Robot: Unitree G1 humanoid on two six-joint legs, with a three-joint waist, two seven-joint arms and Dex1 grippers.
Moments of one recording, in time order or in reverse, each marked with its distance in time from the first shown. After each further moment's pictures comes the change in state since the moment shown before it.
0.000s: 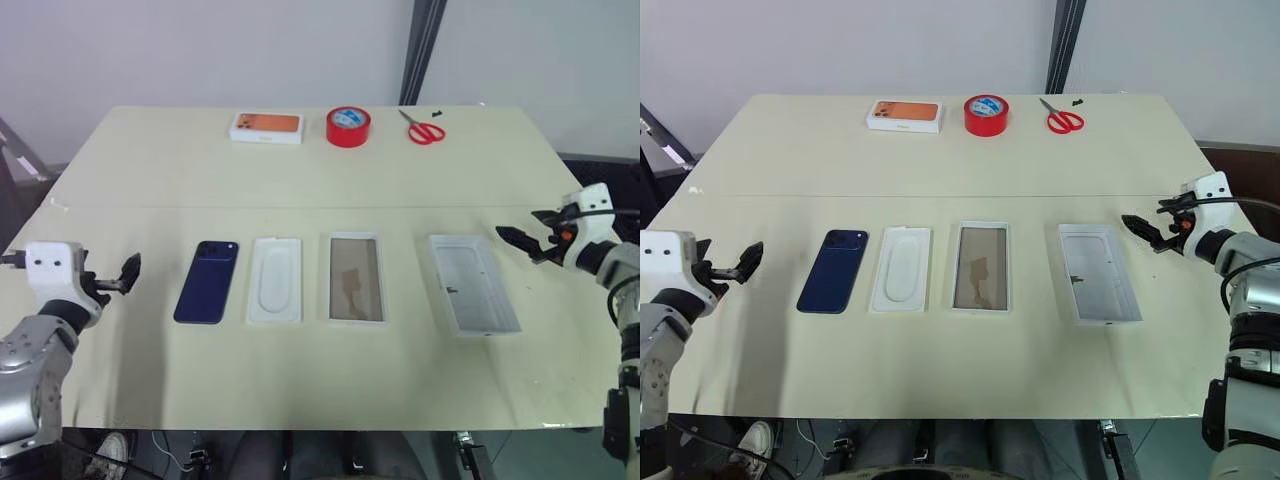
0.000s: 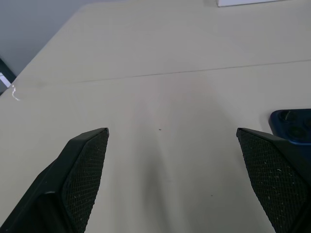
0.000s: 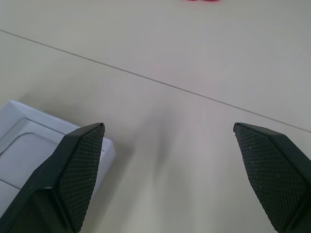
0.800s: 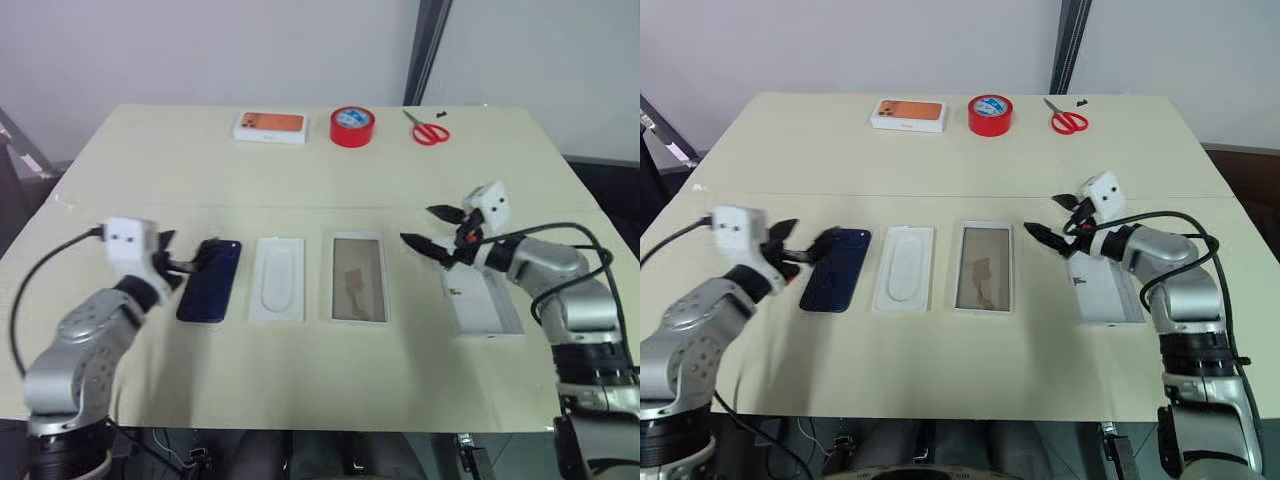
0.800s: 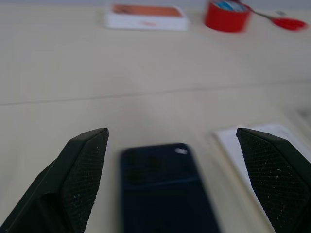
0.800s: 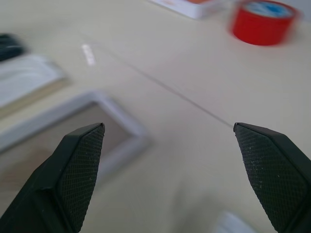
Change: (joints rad) left arm -0.170 -0.089 -0.262 -0.215 -0.168 0.279 0.018; right arm 0.149 0.215 0.177 -0.739 0.093 0.256 -0.053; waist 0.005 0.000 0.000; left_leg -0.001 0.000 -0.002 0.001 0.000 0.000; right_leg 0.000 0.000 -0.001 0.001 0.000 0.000
